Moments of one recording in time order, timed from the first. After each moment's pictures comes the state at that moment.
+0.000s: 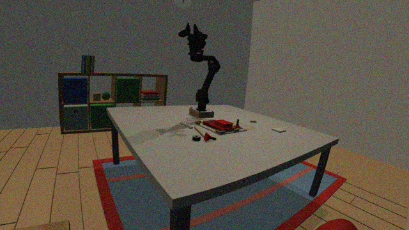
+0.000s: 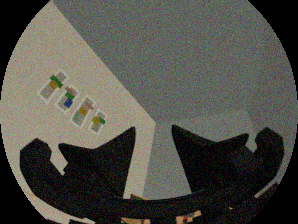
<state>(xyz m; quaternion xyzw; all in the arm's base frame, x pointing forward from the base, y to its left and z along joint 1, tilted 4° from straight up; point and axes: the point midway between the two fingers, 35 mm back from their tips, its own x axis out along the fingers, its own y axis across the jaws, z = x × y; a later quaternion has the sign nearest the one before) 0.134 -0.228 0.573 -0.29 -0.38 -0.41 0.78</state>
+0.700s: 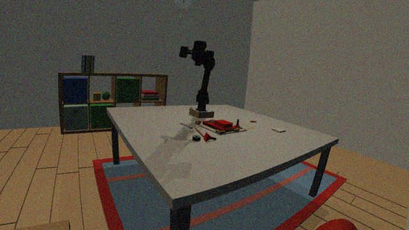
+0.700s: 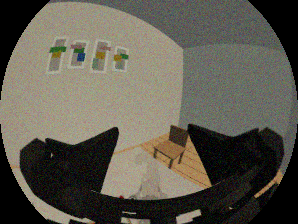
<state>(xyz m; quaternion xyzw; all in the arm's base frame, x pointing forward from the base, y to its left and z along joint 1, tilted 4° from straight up) 0.310 -0.275 0.427 -0.06 -0.09 -0.32 0.94</state>
